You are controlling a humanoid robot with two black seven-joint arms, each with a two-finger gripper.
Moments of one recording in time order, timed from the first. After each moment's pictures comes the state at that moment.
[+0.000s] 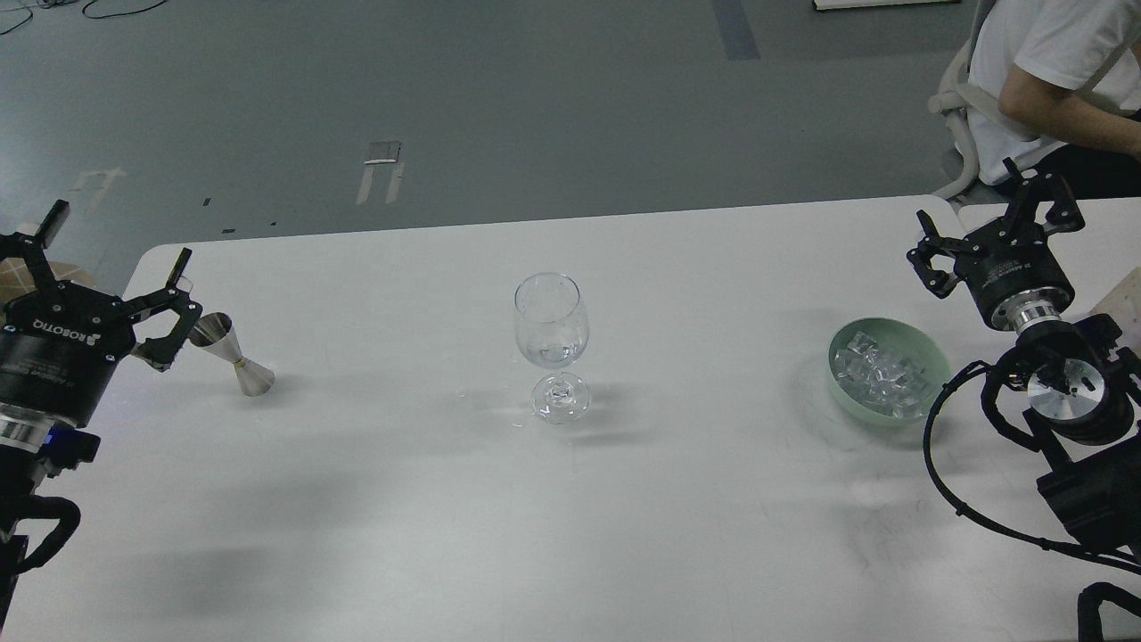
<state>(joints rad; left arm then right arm) 0.12 0.44 -1.75 -1.52 -0.07 -0.40 0.17 0.46 -0.25 1.37 0.72 -0.28 0.33 0.16</state>
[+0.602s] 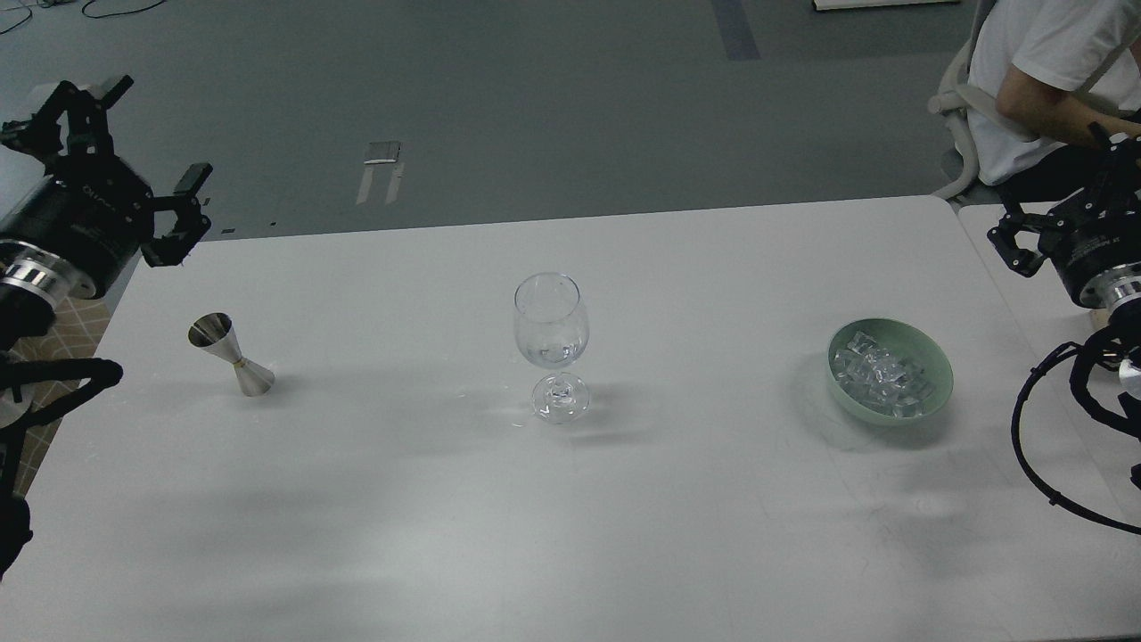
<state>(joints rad) -0.30 0.54 -1.56 -1.46 0.53 -0.13 0.20 0.47 -0.42 1.32 0.74 -0.28 0.33 0.17</state>
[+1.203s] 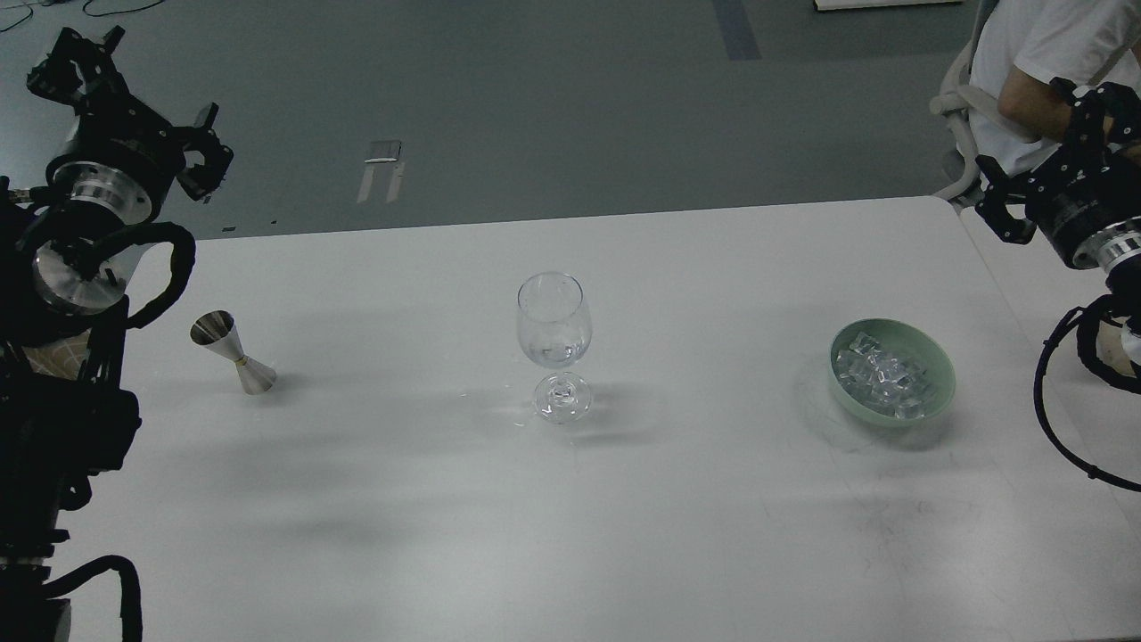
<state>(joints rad) -0.56 0.27 -1.56 -1.19 0.50 0.12 0.15 0.59 -0.49 1.17 0.76 -0.52 0.33 0.17</state>
